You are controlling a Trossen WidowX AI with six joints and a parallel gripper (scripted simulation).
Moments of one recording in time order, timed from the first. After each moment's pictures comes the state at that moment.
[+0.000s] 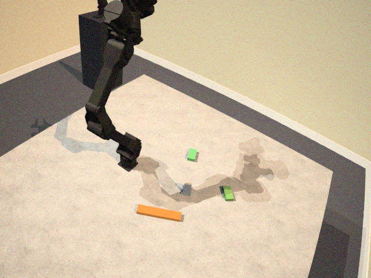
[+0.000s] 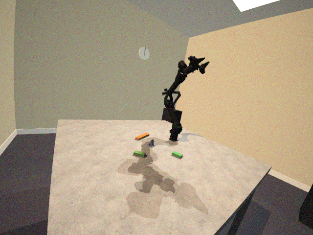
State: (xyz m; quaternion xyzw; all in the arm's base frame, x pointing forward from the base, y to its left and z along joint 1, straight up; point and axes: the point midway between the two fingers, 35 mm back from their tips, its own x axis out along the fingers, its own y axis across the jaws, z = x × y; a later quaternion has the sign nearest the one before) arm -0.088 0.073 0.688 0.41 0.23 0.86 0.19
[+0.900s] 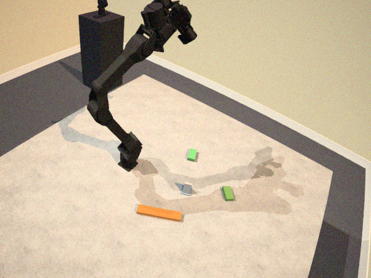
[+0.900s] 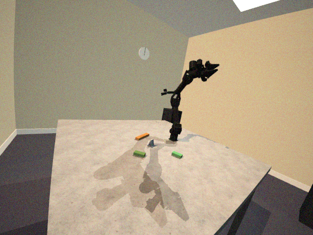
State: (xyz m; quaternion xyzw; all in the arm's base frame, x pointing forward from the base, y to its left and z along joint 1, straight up) arm 0.009 0.231 0.607 0.36 0.19 0.74 0.54
